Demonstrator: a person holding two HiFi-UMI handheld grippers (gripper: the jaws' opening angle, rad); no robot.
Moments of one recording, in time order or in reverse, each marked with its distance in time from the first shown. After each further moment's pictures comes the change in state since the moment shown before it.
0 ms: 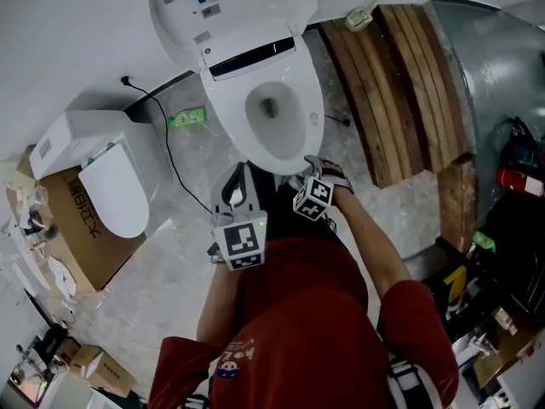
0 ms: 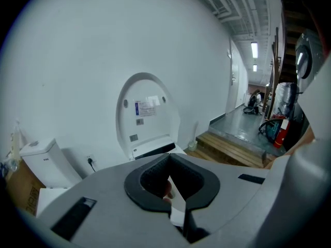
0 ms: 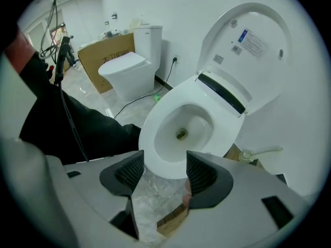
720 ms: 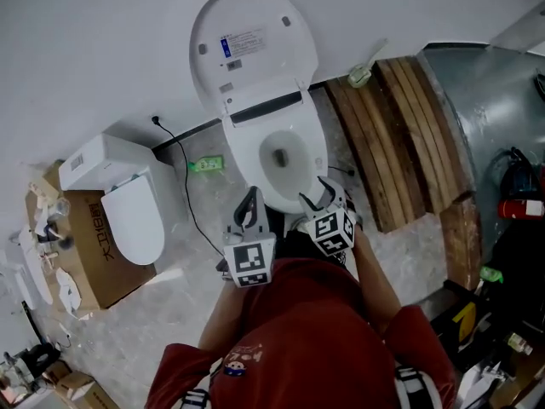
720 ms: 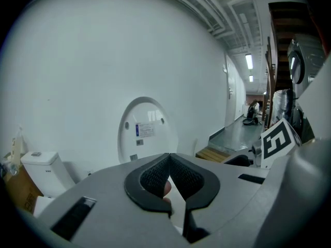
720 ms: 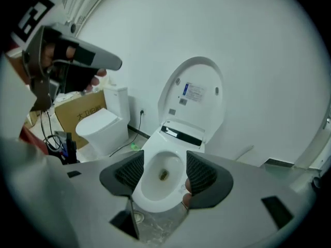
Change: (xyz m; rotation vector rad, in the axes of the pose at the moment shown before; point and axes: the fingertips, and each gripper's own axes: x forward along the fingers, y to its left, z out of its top) left arm -0.050 -0.012 0.058 0.008 -0.175 0.013; right arm -0.177 -0.069 0.077 0.340 -0.433 -0.255
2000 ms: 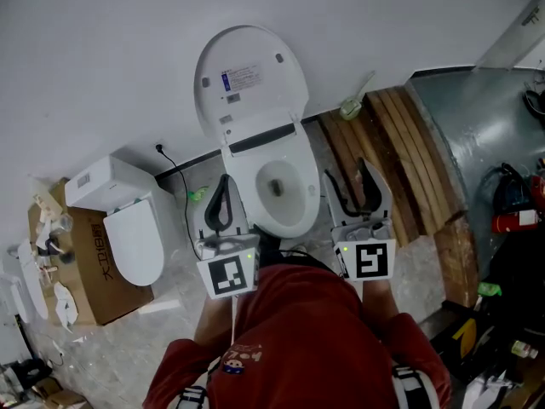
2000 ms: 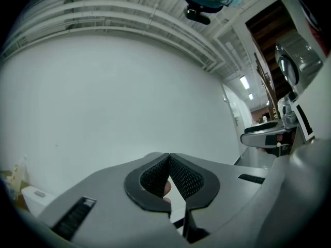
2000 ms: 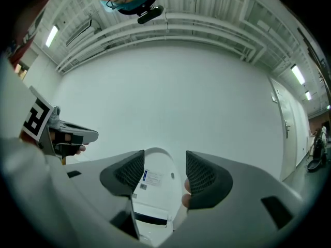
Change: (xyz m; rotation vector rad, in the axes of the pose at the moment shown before) left arm -0.053 0.031 0.174 0.013 -0.476 0.136; right arm -0.214 -0.109 0.198 0.129 -0.803 -0.405
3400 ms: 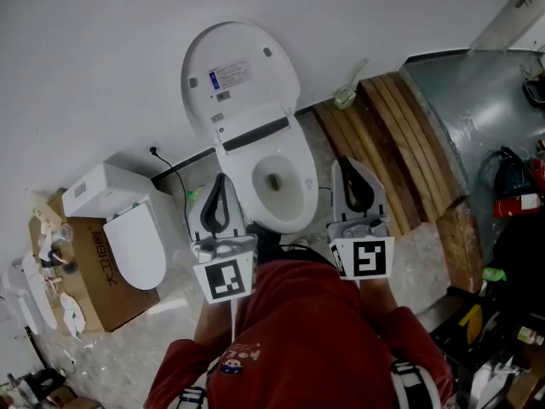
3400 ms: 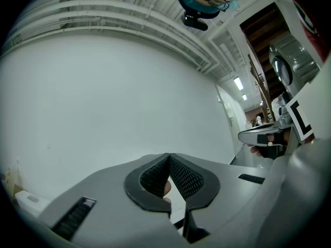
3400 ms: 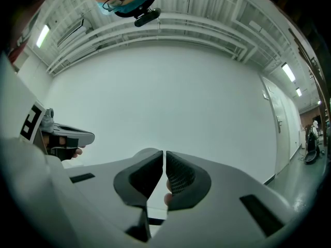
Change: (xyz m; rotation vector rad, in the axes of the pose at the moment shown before) left arm 0.011 -0.012 0.004 0.019 -0.003 -0.056; right arm 0.002 -0.013 -0.008 0.019 0.035 -0.073
